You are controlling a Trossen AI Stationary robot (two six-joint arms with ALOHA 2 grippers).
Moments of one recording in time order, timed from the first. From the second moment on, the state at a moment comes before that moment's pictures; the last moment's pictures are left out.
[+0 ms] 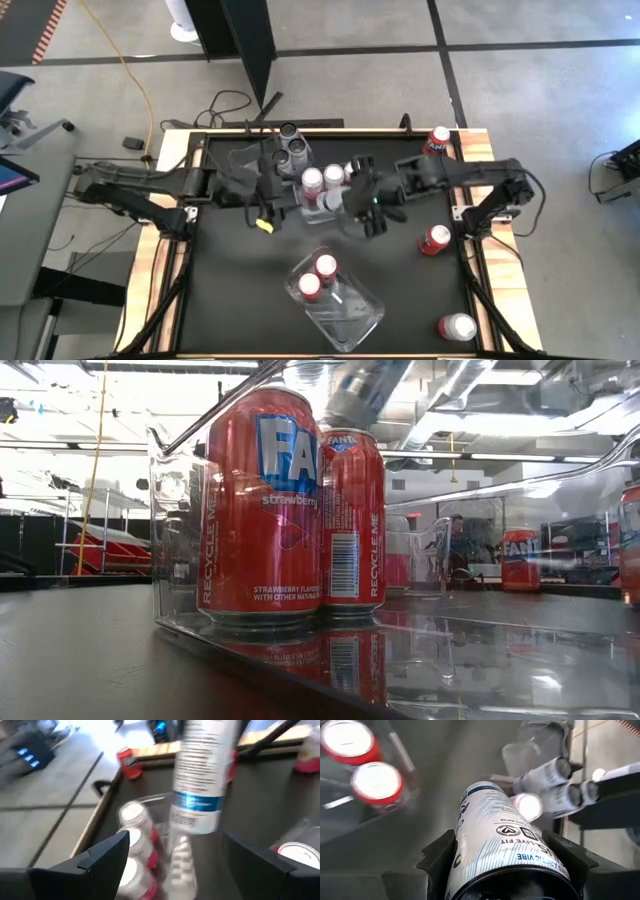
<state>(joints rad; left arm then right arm) -0.12 1.23 1.26 -0.48 -0.43 0.08 0.18 1.65 1.91 -1.20 0.38 -0.27</state>
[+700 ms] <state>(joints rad) 0.17 1.48 1.30 -0.28 -0.05 0.25 -0.10 1.71 1.91 -1.06 0.21 -0.47</state>
